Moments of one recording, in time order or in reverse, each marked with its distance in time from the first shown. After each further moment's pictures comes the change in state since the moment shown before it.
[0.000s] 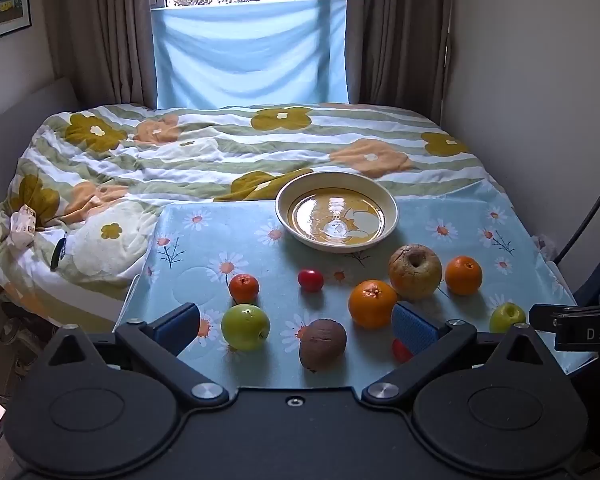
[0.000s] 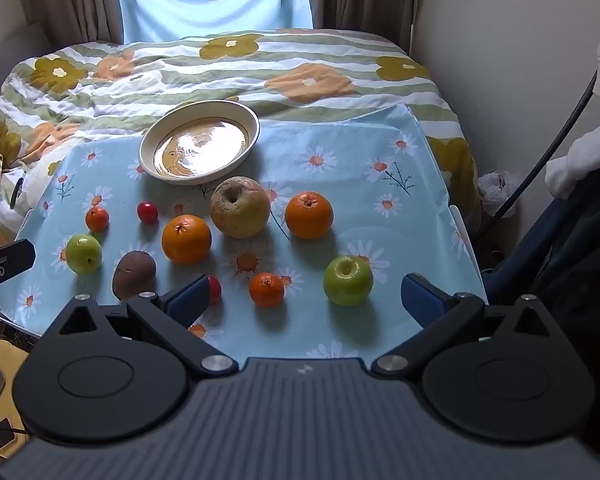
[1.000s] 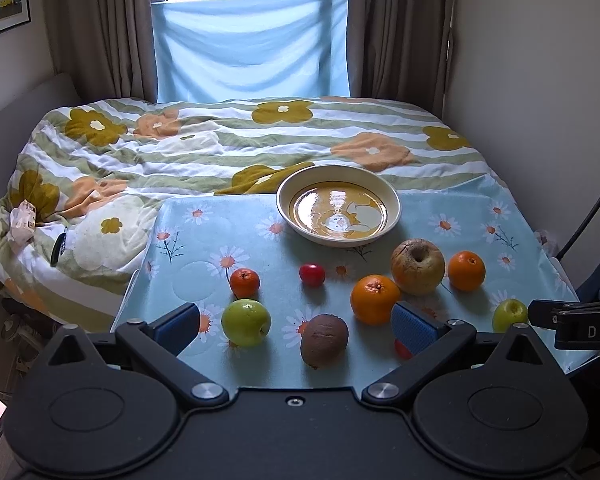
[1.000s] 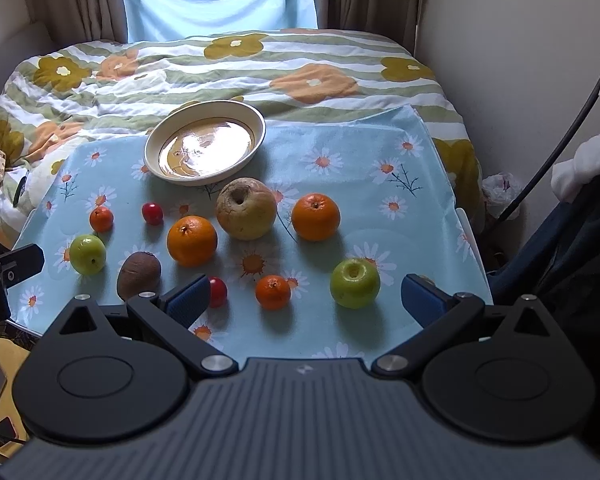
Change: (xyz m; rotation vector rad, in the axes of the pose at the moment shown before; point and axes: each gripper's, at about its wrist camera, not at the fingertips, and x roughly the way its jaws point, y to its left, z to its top) left arm 0.003 0.001 -0.001 0.008 0.002 0.016; right arm 0.000 0.003 0.003 -0.008 0.006 0.011
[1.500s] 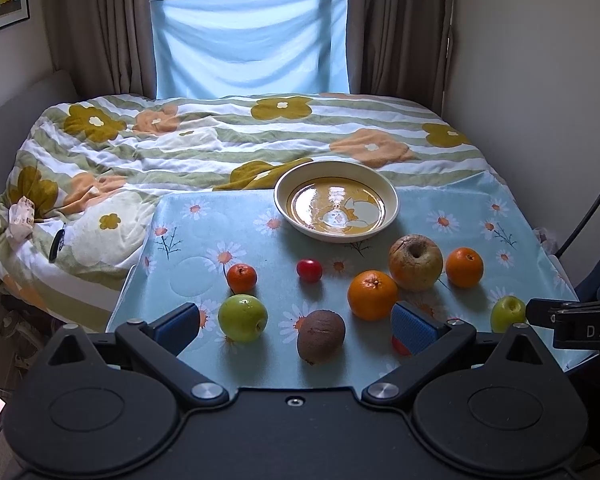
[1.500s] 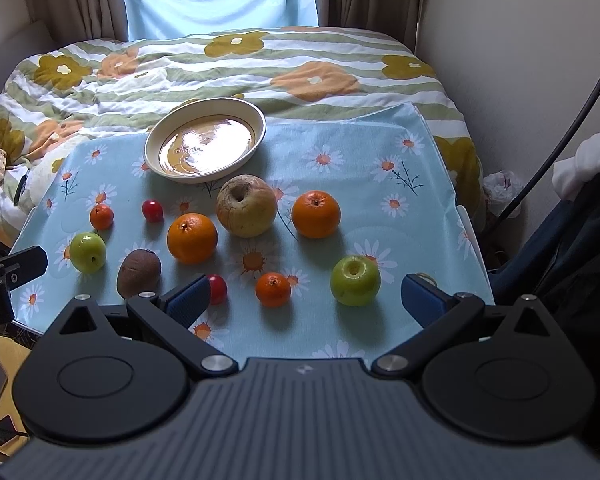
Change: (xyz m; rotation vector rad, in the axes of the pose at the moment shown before) left arm 0.001 -0.003 0.000 -0.003 0.013 -0.001; right arm 0.000 0.000 -0.001 -0.001 0.000 -0.001
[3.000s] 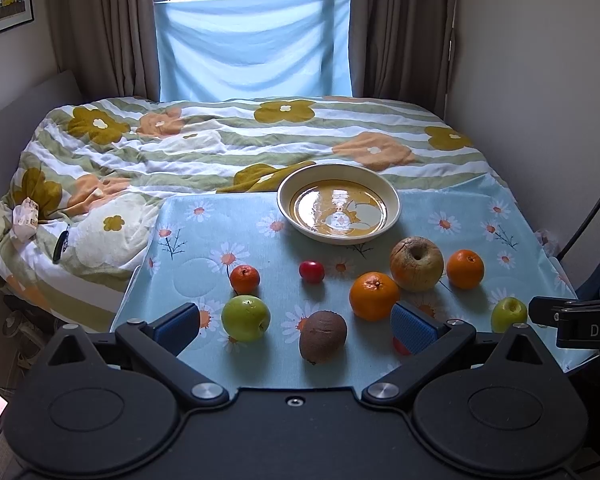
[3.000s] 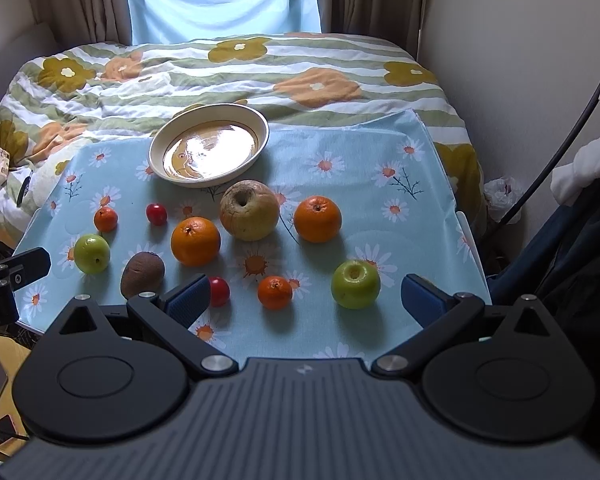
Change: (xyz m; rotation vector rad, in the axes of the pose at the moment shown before) left arm -0.002 0.002 0.000 -0.001 -0.003 0.007; right arm -0.004 0.002 0.001 -0.003 -0.006 0.001
